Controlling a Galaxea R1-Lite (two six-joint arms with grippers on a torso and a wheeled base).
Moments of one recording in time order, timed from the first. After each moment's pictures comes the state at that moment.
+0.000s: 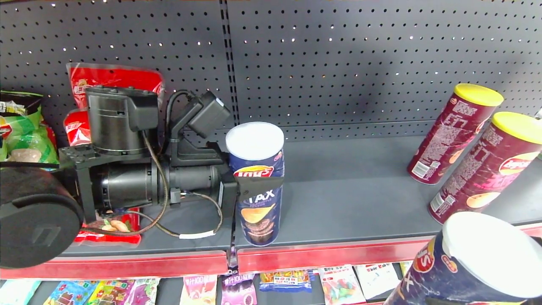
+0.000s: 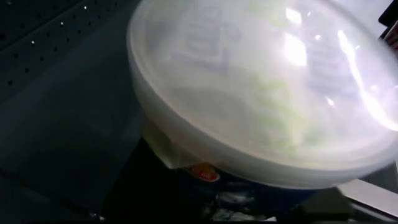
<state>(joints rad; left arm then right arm) -0.59 1.63 -0.89 -0.48 -0.56 0.09 0.74 0.97 -0.47 -0.19 0.27 -0.20</state>
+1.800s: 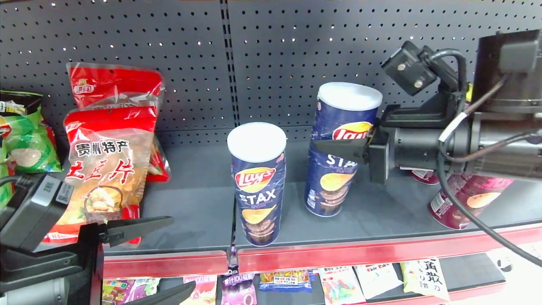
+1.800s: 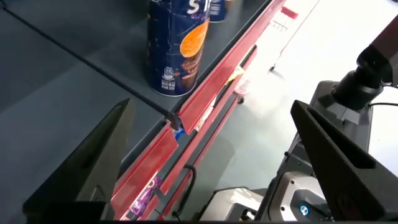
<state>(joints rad) -0.48 1.09 -0.35 -0.48 -0.52 0.01 0.64 1.55 -1.11 -0.20 0.27 -0.21</state>
